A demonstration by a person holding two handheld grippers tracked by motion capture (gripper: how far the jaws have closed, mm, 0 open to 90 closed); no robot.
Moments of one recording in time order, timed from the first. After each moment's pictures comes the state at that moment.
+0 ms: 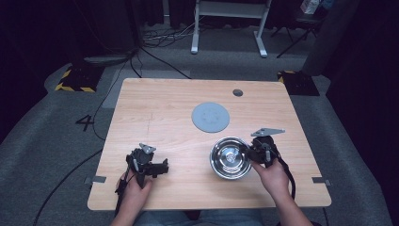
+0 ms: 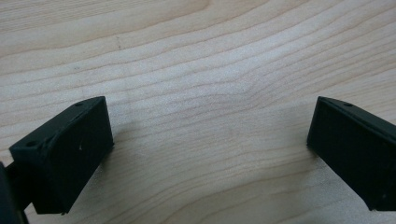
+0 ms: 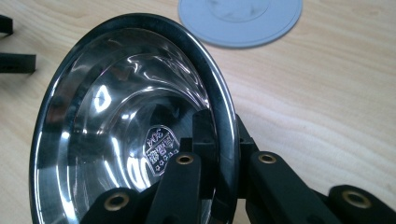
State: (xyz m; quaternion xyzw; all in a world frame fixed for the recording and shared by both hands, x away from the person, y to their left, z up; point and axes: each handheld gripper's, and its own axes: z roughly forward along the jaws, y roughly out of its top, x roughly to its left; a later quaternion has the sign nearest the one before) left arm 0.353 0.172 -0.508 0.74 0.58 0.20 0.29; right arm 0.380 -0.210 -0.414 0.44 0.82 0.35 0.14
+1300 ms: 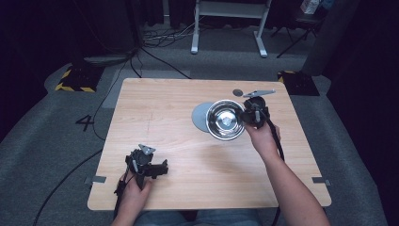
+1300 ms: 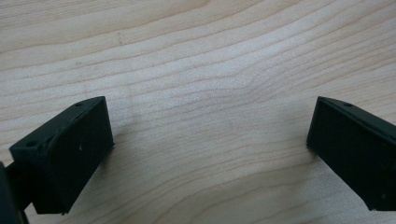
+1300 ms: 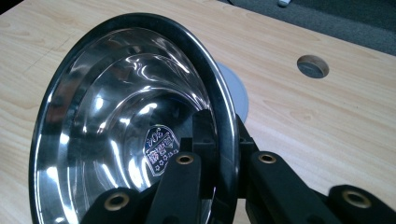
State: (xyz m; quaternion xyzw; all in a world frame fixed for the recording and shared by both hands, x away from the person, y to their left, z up) left arm 0.350 0.173 -0.508 0.74 0.58 0.20 0.29; right arm 0.472 -0.183 -0.360 0.45 0.80 0.35 0.20
